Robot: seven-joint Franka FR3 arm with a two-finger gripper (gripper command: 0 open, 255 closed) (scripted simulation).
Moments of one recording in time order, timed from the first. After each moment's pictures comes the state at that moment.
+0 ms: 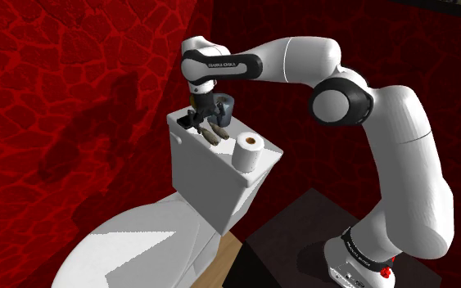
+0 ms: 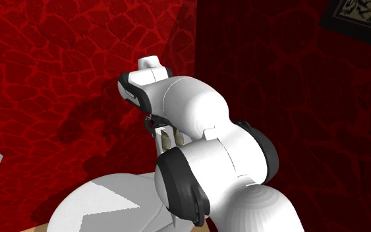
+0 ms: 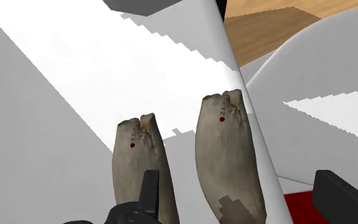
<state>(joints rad) 0.16 0.80 0.12 -1.12 -0.10 1.56 0.44</state>
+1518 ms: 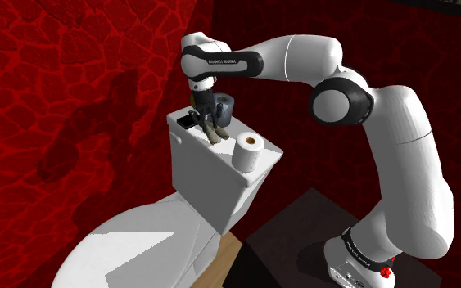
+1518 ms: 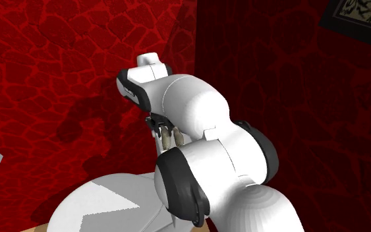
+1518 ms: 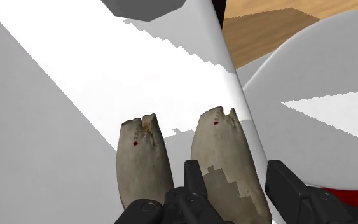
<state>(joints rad) 0.16 0.79 0.12 -1.10 -0.10 1.53 0.44</state>
